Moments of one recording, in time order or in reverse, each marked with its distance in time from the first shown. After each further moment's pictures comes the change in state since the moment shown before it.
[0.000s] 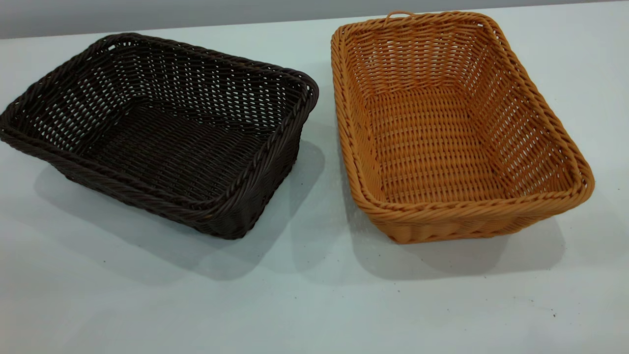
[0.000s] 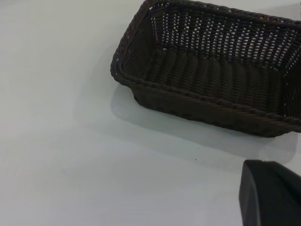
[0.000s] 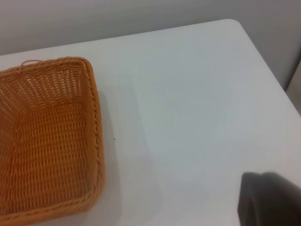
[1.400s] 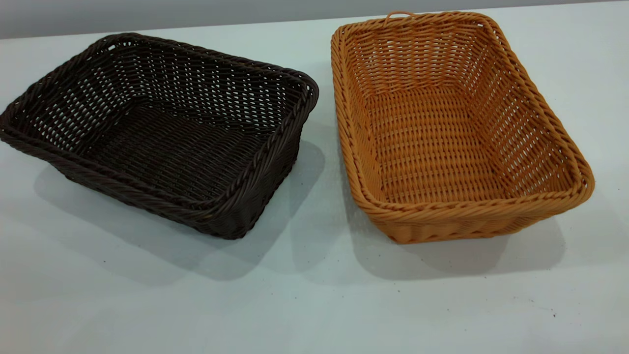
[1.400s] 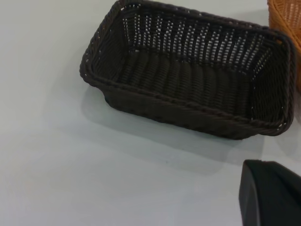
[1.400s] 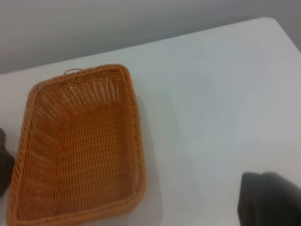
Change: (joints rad) left arm 0.000 0.000 -0.005 -0.088 0.000 -0.001; right arm 0.000 0.000 0.000 0.114 -0.015 0.012
